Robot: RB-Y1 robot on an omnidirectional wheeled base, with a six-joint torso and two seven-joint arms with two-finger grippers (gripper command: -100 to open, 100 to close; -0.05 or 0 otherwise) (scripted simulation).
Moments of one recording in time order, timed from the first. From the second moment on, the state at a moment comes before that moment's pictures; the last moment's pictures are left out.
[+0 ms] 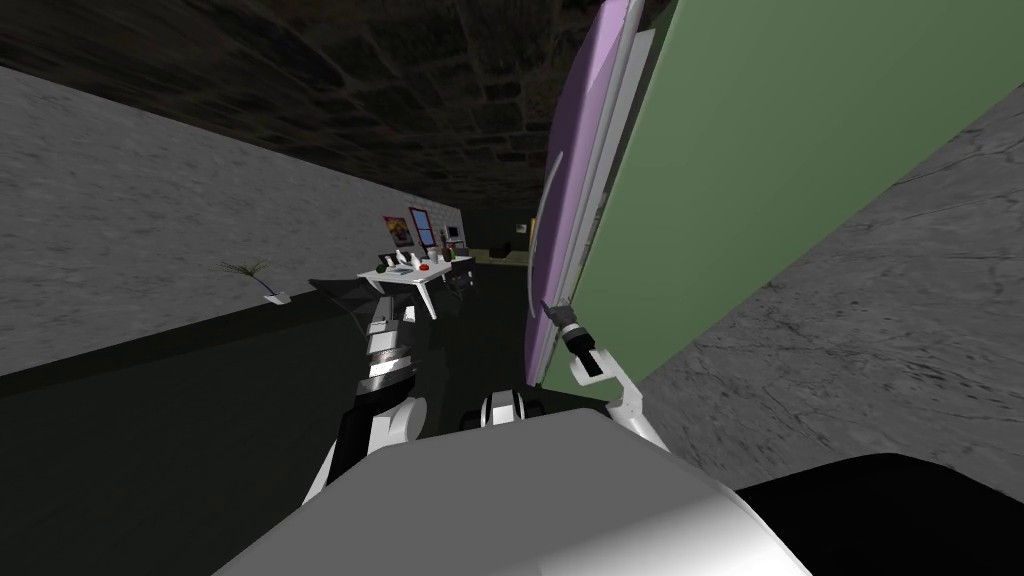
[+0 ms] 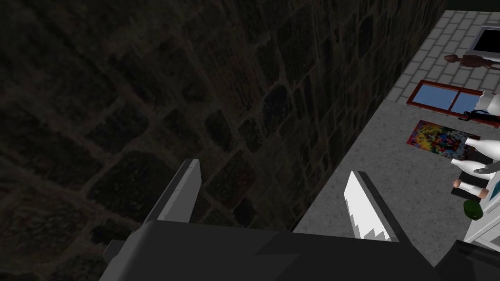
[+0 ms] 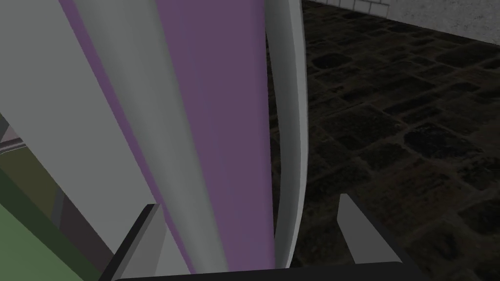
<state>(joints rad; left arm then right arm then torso) 0.49 -0.04 -0.04 -2.29 0.05 -0.39 -0.13 0.26 -0.34 0.06 -2.10 0.46 0.06 0.70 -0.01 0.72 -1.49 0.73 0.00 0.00</state>
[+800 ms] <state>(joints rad) 0.49 -0.04 -0.04 -2.29 0.05 -0.39 -0.13 0.17 -0.42 0.08 -2.01 0.58 0.19 0.90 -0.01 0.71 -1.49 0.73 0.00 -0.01</state>
